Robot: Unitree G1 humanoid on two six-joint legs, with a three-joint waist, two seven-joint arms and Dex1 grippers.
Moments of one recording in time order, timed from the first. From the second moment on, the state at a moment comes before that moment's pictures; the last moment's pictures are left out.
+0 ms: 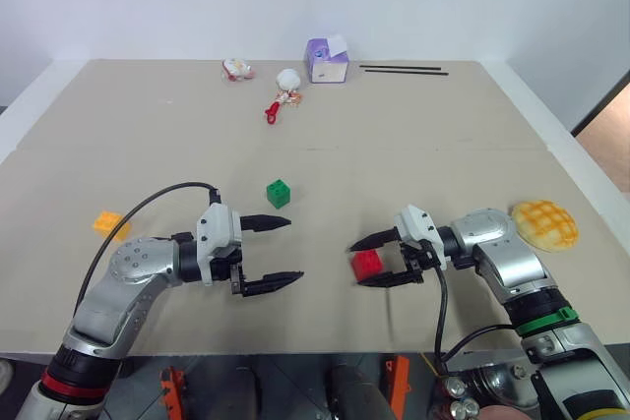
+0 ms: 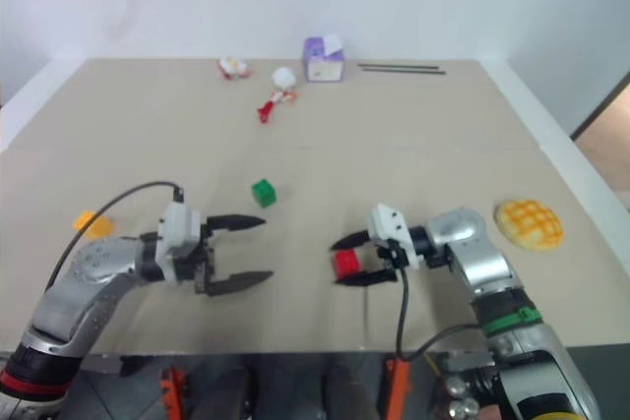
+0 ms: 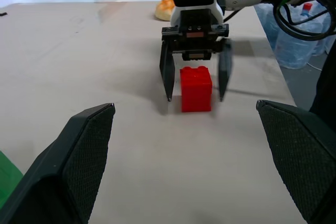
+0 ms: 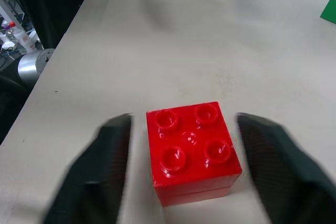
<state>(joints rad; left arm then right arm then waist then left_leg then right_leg) -0.21 0.58 -0.10 -0.31 -0.49 0.23 -1.03 -0.52 -0.66 0.24 0.26 0.29 0.03 1.50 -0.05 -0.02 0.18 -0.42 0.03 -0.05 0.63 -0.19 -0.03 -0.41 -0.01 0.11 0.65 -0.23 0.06</state>
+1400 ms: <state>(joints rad) -0.59 0.28 -0.13 0.45 -0.15 0.07 -0.73 -0.61 -0.58 0.07 -0.05 0.45 0.43 1.08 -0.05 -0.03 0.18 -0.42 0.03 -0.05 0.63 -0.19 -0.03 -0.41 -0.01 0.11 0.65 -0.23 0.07</state>
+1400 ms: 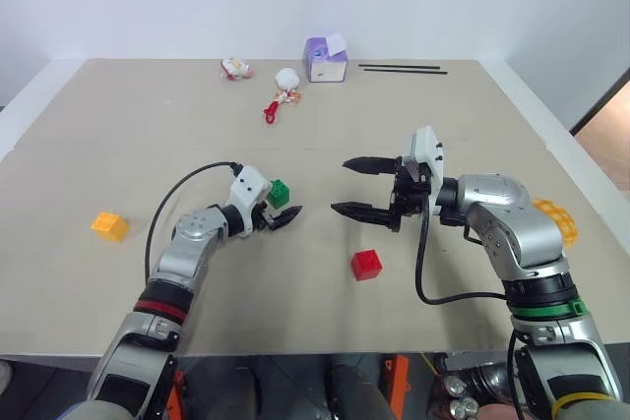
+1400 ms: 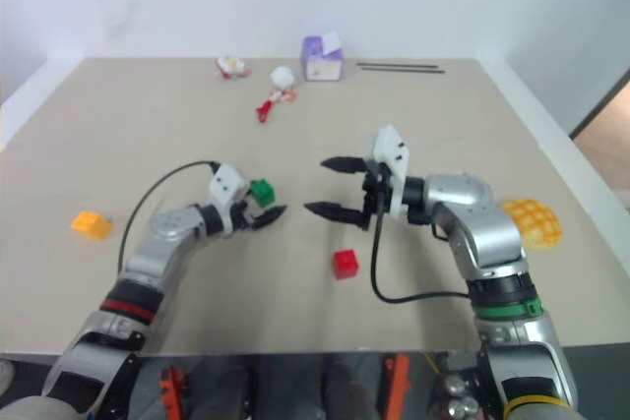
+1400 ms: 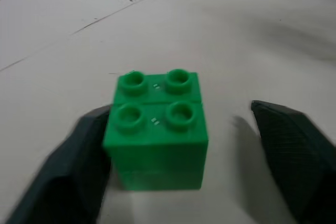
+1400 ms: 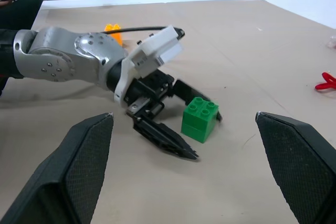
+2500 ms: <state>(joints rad) -0.36 0.45 -0.27 0.08 -0.25 0.04 -1.20 -0.38 -0.77 0.04 -0.23 0.49 0.39 1.24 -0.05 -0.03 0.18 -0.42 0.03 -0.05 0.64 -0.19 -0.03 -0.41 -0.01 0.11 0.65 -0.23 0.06</state>
